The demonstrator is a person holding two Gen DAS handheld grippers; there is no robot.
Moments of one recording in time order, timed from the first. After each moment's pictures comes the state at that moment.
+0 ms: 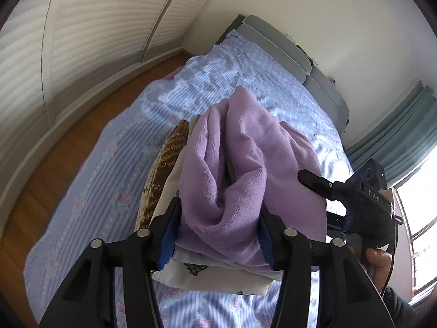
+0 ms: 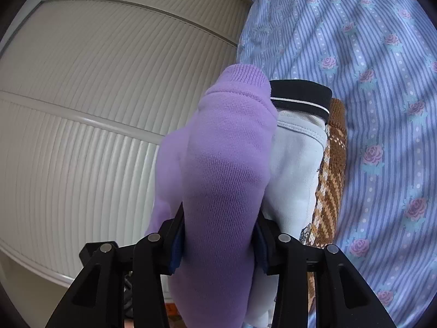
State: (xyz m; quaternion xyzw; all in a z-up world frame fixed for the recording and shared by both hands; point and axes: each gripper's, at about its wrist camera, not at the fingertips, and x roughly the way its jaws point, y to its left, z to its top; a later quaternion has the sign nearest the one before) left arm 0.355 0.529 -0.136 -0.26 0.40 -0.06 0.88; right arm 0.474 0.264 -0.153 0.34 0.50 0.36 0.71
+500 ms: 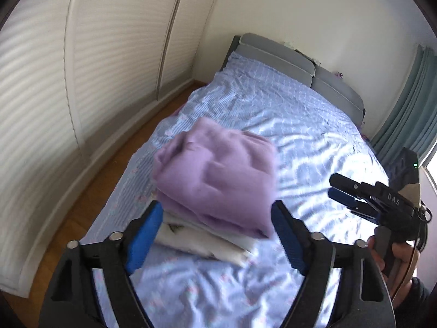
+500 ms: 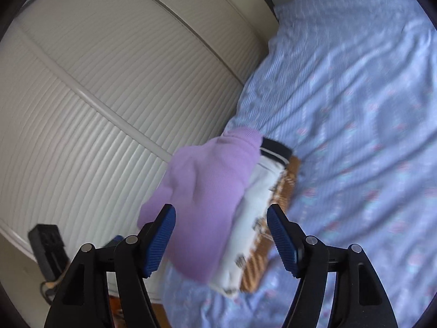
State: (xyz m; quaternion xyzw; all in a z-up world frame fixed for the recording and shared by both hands) left arm 0.266 0.441 -0.039 -0.15 0.36 0.02 0.92; right arm 0.400 0.181 -0.071 0.20 0.41 0.32 0.83
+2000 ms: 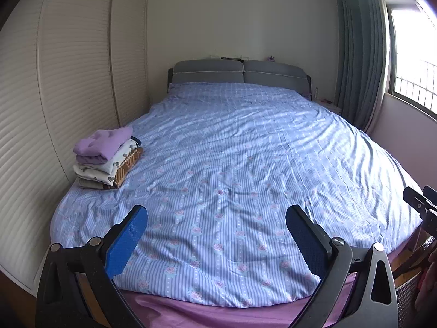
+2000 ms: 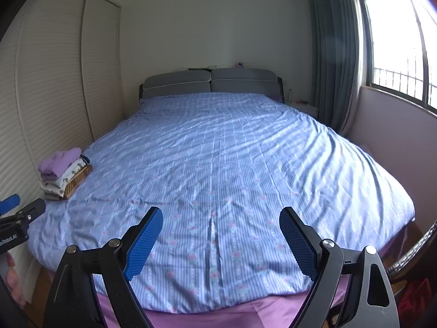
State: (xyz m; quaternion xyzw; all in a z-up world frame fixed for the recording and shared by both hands) left arm -0.014 0.022 -0.006 0.01 0.28 -0.03 0.96; right arm -0.052 -0.242 0.016 0.03 0.26 -0.08 0.96
